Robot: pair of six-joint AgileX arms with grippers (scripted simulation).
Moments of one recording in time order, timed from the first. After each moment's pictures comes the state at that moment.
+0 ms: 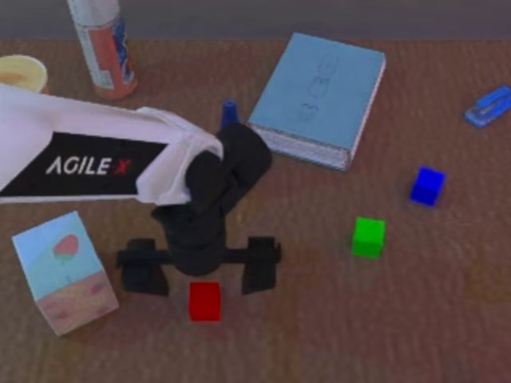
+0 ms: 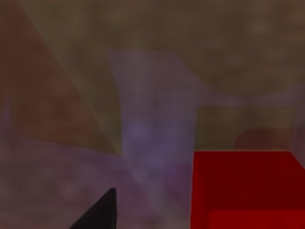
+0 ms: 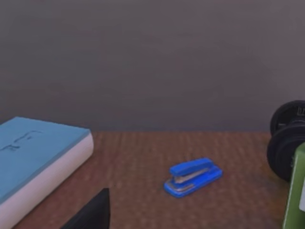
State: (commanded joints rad) left arm -0.68 1.95 1.16 -0.75 -0.02 -0.67; right arm 0.00 0.00 0.00 0.00 0.00 0.00
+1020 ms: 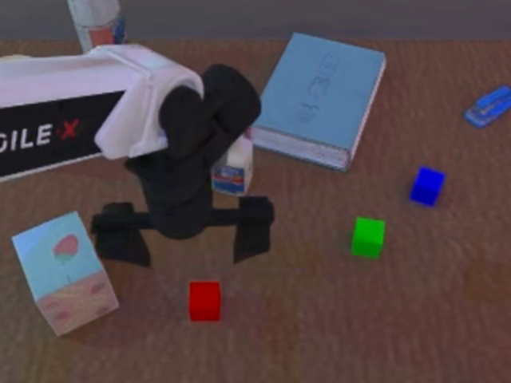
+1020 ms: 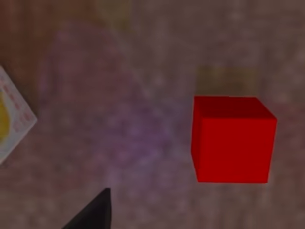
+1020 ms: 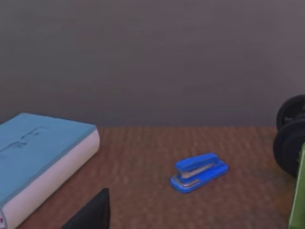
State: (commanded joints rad) left arm -0.65 1.81 1.28 -0.99 -0.02 -0.67; right arm 0.01 0.03 0.03 -0.02 0.00 0.01
